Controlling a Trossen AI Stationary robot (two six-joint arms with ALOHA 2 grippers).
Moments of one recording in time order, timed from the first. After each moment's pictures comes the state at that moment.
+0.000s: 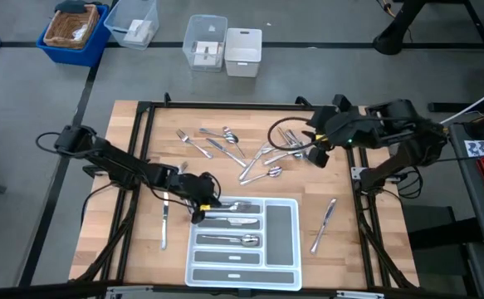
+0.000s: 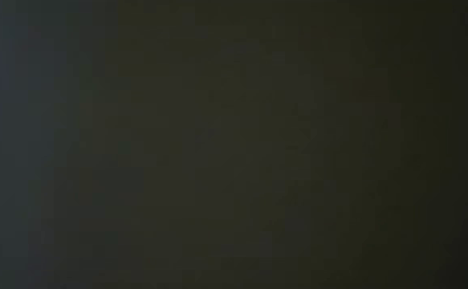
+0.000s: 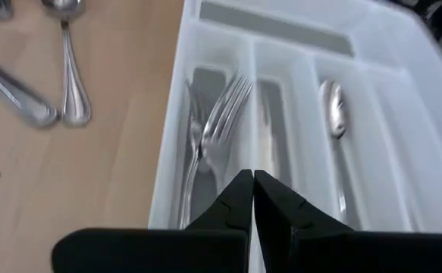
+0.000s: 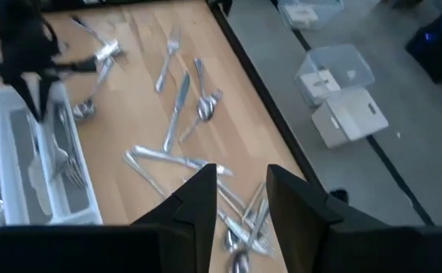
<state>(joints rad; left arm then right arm) -0.24 1.38 0.55 0.21 -0.03 -0.35 0.16 1.50 2.15 -1.57 0.54 0.34</state>
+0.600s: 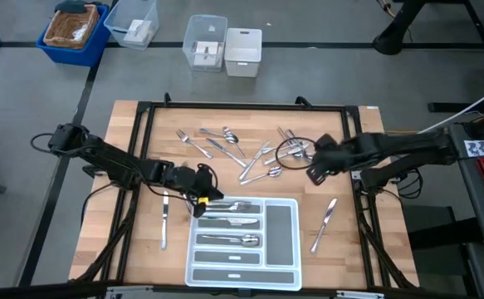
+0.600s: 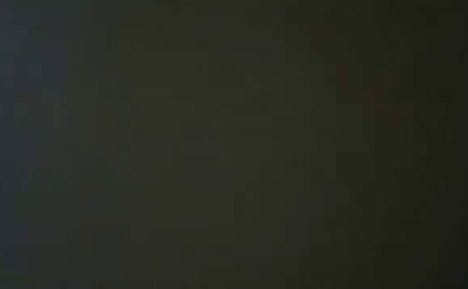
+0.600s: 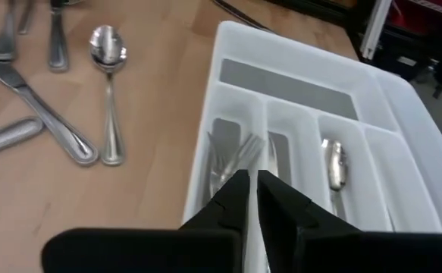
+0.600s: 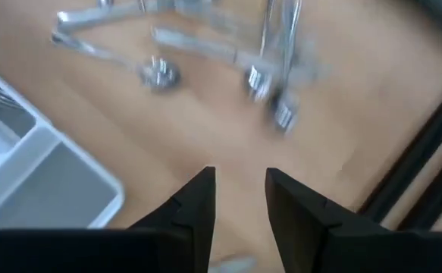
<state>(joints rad) -0.21 1.30 0.55 0.23 -0.09 -0.38 0.16 1.22 1.26 -1.41 0.31 1.03</state>
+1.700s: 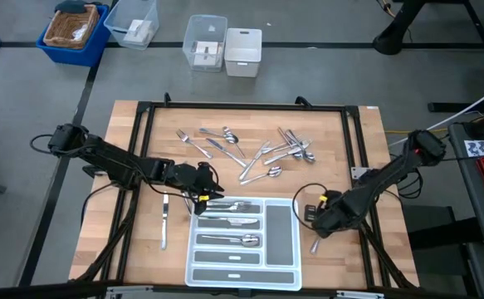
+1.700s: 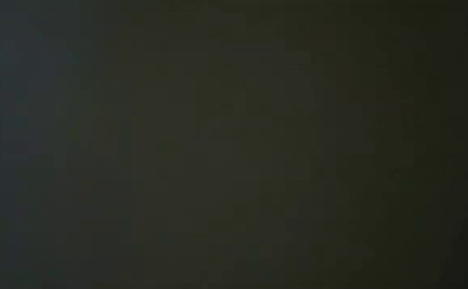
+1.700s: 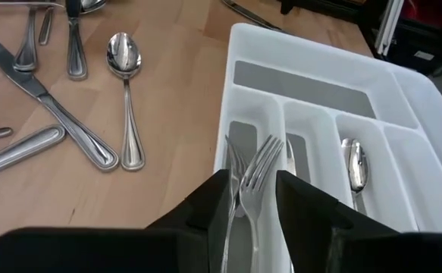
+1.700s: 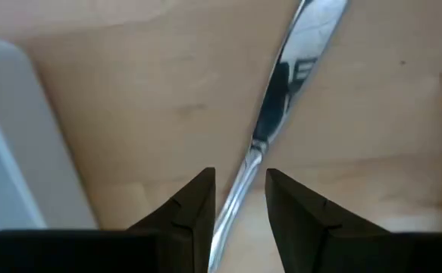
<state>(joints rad) -0.18 1.30 0.55 0.22 -0.09 -0.32 0.67 1.39 0.80 -0.87 -0.05 2.38</state>
